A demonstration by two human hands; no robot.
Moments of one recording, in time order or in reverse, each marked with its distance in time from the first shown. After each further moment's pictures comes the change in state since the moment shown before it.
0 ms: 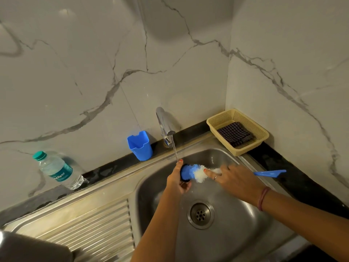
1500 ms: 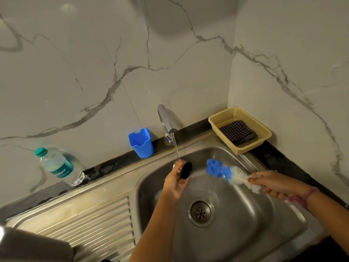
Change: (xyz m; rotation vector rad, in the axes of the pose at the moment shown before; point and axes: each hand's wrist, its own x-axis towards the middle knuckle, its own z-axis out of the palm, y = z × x) left_hand -0.006 -0.005 -0.021 -0.167 -0.155 0.088; right_hand -0.054 0.057 -0.008 1.412 -0.720 1.095
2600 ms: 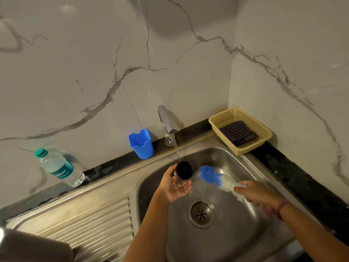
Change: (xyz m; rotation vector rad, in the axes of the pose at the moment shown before) left_hand -0.003 0.015 -0.016 0.157 -0.074 -0.241; right_hand 0.014 0.003 0.060 -0.115 0.179 -0.023
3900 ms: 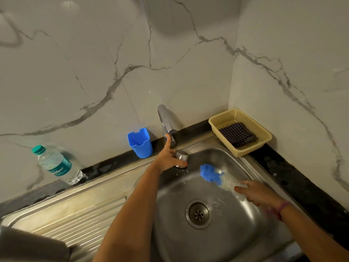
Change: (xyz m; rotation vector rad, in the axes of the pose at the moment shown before) left_hand 0.000 0.077 0.033 1.162 0.035 0.460; right_hand 0.011 0.007 -0.008 0.070 -0.011 -0.059
